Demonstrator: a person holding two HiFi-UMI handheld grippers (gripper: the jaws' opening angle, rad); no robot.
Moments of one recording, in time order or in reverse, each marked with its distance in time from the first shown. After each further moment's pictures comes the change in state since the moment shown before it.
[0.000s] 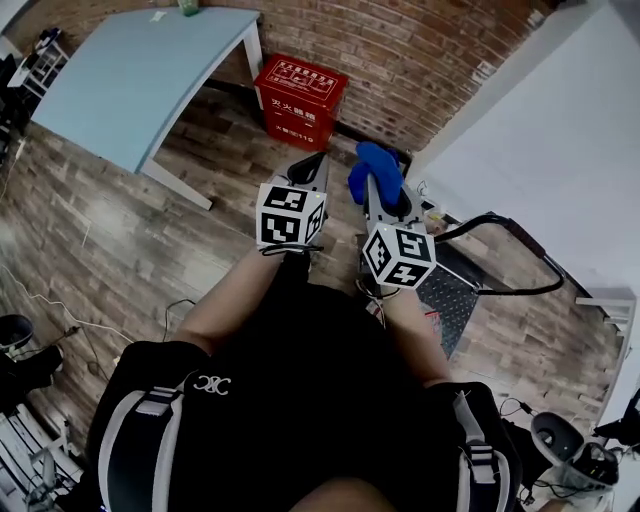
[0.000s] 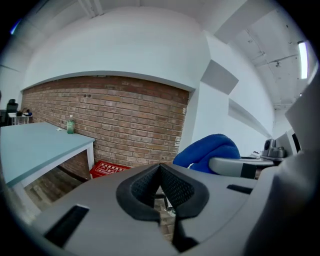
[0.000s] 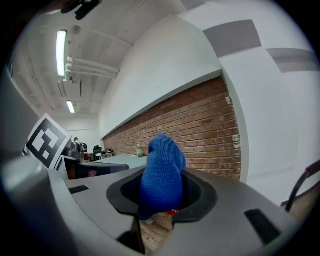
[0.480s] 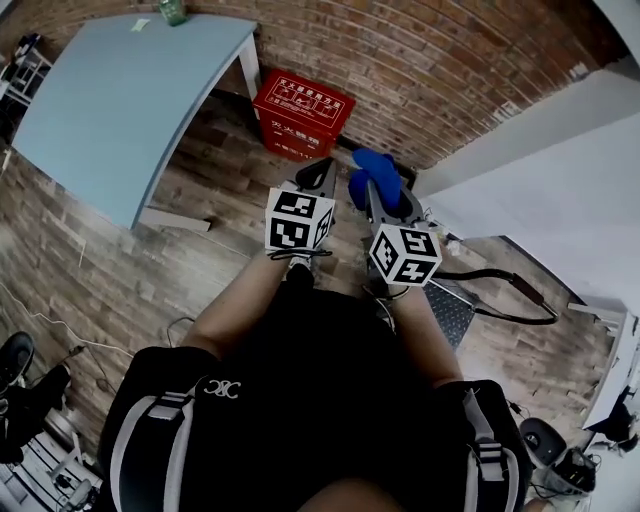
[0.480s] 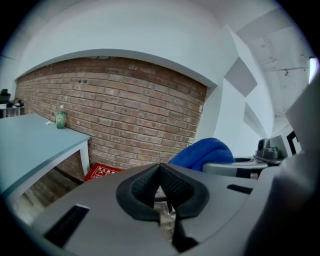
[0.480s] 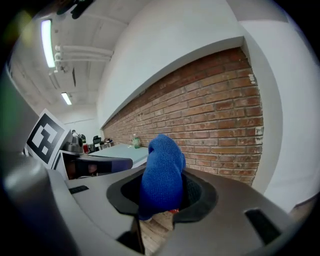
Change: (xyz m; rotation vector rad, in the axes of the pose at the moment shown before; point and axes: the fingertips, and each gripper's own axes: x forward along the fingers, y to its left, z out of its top) left arm 0.123 0.116 0.051 -0.056 0.065 -0.061; right arm 0.182 -0.006 0.020 -0.007 0.165 0.009
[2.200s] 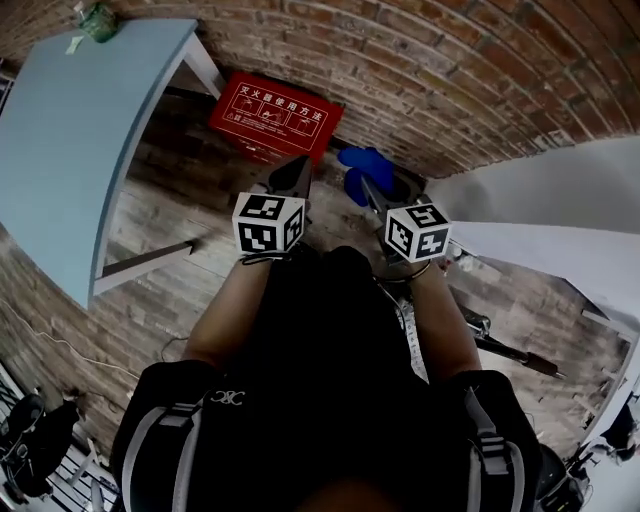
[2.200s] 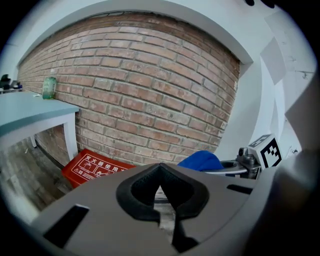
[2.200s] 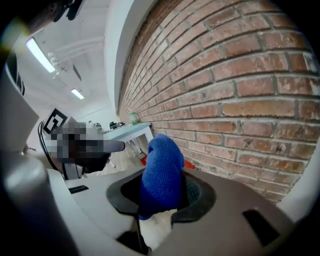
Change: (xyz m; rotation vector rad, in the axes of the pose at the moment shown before) left arm 0.246 0.116 -0.067 -0.082 0.081 0.032; right arm 0.249 -0.171 -0.103 -0.018 0.223 0.265
